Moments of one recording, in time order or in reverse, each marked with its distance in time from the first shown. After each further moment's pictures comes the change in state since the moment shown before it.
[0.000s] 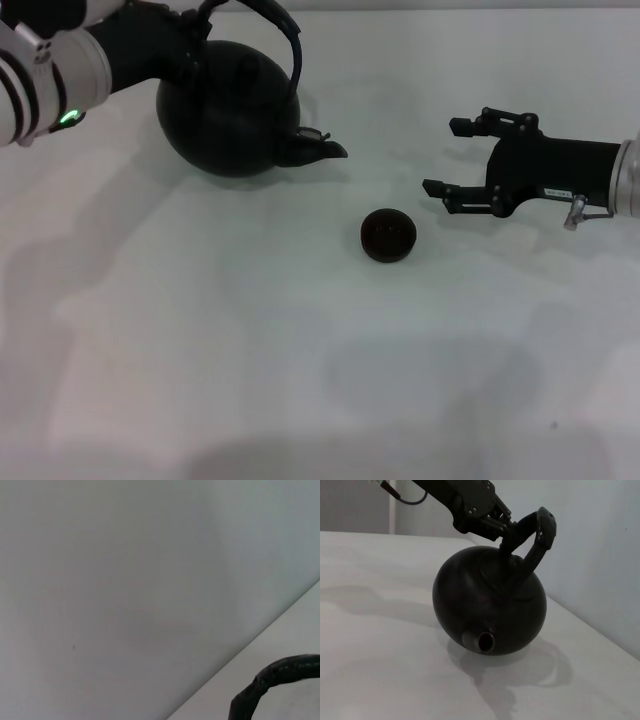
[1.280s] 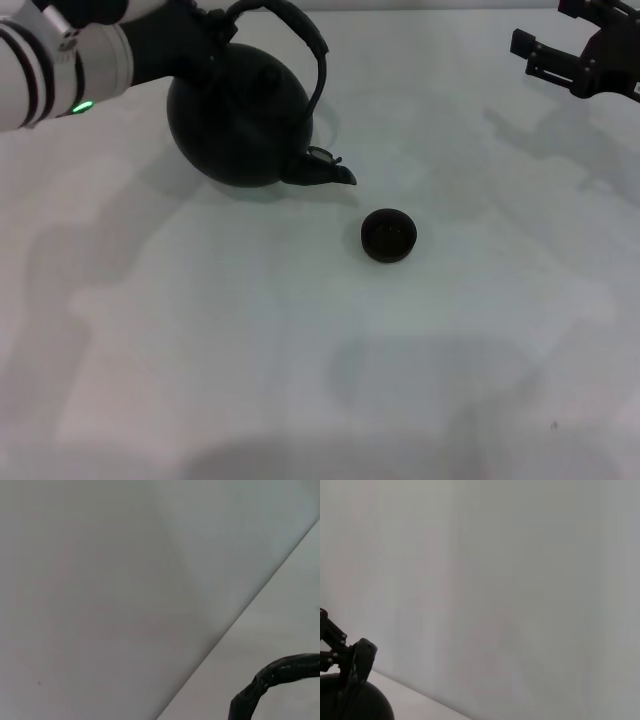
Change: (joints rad) left arm 0.001 0.002 0.045 0.167 0.247 -0.133 -0.156; right arm -0.037 -0.006 0.238 0.015 0.237 0.038 0.053
